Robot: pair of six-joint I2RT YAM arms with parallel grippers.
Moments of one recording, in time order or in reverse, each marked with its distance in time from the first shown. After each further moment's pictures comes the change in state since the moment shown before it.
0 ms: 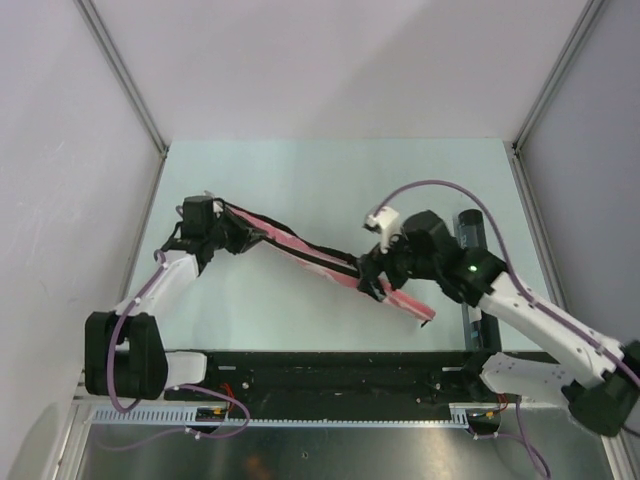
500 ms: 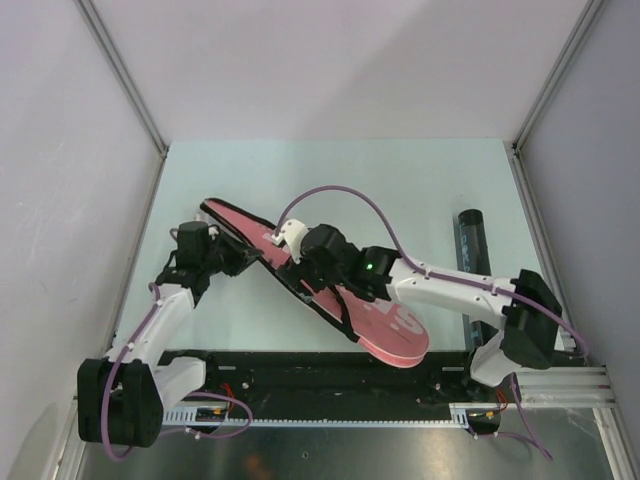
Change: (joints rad) left arm 0.000 -0.246 -0.209 0.014 -0.029 -0.005; right arm 0.364 0.538 0.290 0.249 0.350 -0.027
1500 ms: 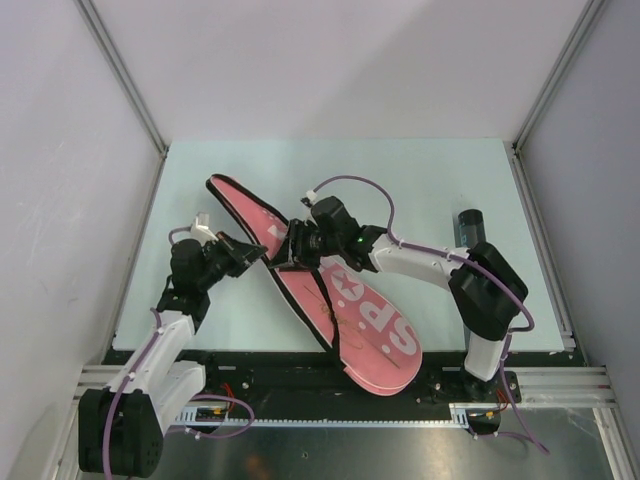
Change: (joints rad) left arm 0.000 -0.177 -0.208 0.367 0.124 0.058; right arm -0.227 0.247 0.001 0.346 -0.521 0.979
